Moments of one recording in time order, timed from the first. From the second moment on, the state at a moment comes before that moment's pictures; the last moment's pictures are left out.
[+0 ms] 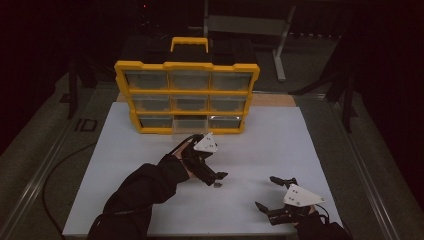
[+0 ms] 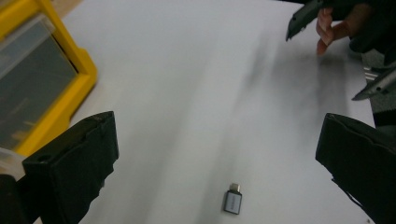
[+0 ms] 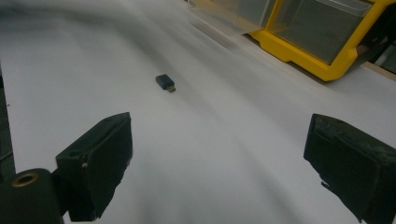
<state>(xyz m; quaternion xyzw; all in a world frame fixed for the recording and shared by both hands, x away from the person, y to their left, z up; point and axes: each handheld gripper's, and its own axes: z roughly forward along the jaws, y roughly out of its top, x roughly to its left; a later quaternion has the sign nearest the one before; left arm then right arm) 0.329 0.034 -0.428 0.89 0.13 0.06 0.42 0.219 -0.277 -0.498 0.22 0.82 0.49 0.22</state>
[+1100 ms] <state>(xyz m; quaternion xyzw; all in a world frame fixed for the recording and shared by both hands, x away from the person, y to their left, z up) 0.319 0.028 -0.474 0.92 0.13 0.03 0.36 0.219 -0.277 -0.498 0.22 0.82 0.48 0.22</state>
